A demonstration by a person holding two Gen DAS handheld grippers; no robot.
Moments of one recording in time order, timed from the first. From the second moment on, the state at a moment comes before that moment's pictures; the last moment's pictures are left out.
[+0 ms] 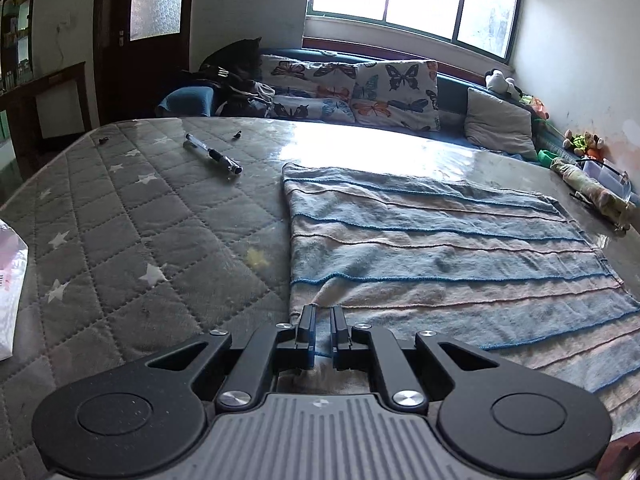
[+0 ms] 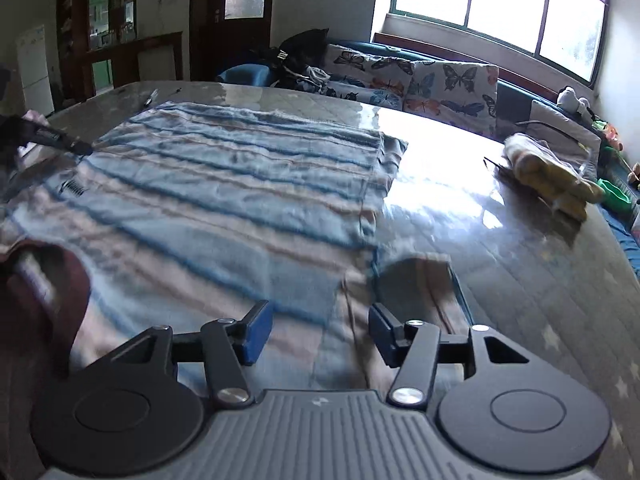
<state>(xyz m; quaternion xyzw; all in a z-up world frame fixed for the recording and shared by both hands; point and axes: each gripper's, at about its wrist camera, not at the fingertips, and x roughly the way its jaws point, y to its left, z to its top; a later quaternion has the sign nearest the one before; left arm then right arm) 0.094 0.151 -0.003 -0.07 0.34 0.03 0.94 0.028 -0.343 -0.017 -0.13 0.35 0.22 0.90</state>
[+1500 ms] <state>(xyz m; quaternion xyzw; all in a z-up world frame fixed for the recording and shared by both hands) -0.048 0.039 0.023 0.07 0.35 -0.12 0.93 -0.016 -0.212 0.001 -0.21 0.30 0.41 0.84</state>
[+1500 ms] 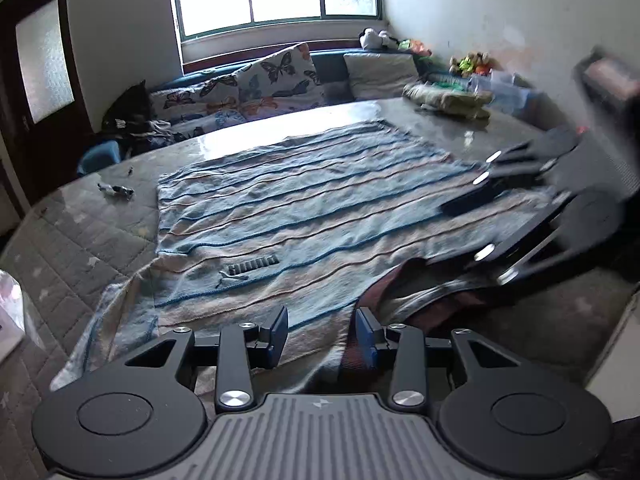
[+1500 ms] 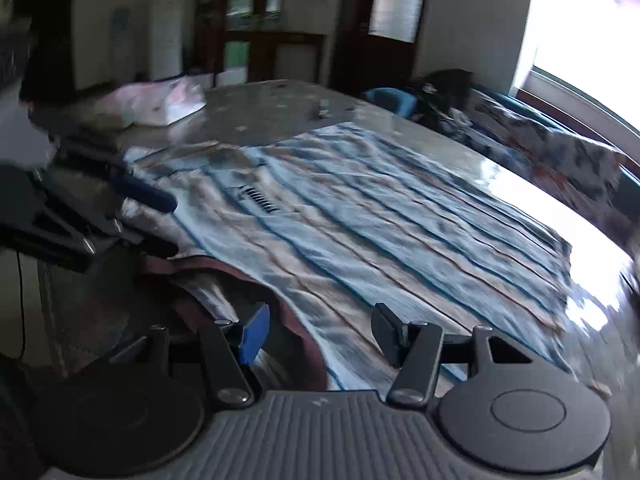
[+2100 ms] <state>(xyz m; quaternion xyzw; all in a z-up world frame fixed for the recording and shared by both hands) -0.056 0.024 0.011 0.14 0.36 -0.11 0.92 -0.040 -0.185 -0.011 -0.28 0.27 0.46 0.80</state>
